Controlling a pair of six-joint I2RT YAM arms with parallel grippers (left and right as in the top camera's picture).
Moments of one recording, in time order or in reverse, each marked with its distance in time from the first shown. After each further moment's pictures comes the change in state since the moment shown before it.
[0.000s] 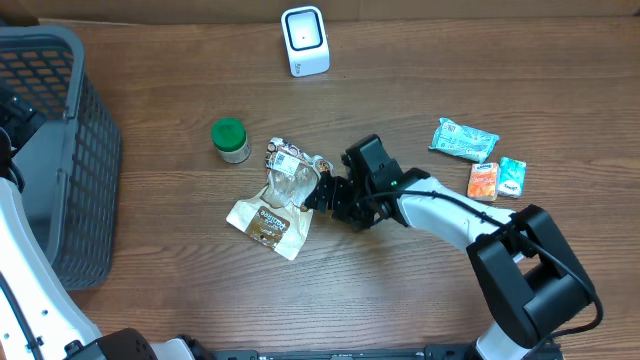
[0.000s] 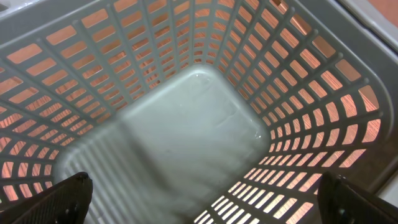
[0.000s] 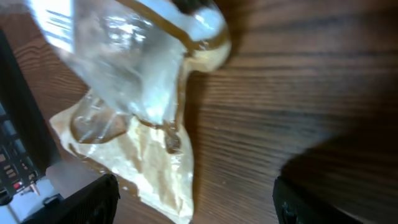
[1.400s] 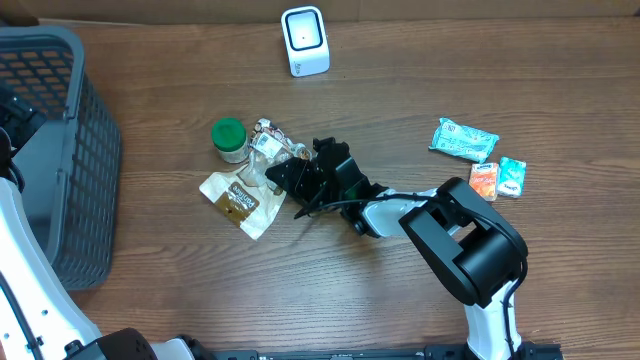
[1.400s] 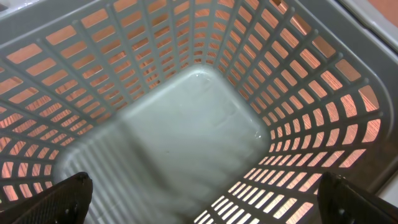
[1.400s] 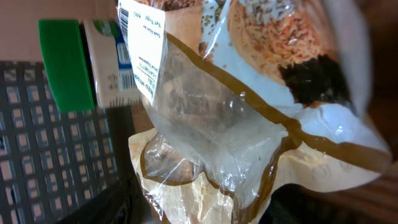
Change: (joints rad) left arm 0.000 0.000 0.000 0.000 0.000 0.000; right arm 0.106 0.288 0.014 0.808 0.084 0.404
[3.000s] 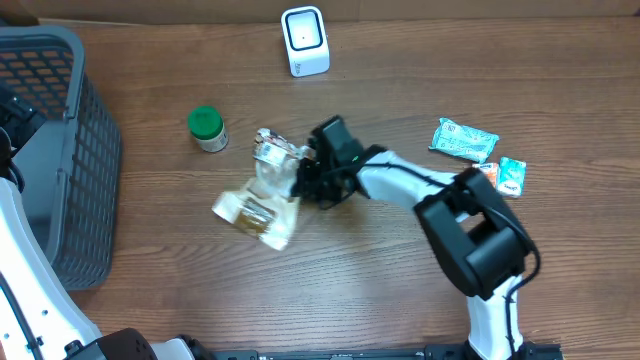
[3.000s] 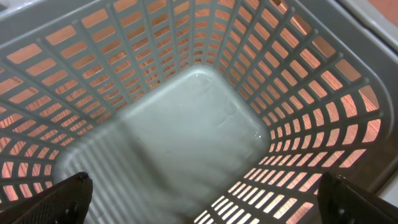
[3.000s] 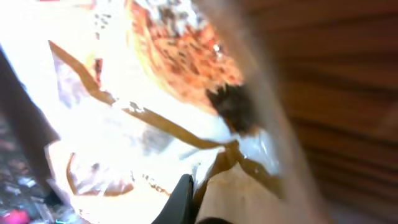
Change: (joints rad) left arm 0.000 0.000 0.000 0.000 0.000 0.000; right arm -0.082 0.005 0.330 -0.904 -0.133 -0.501
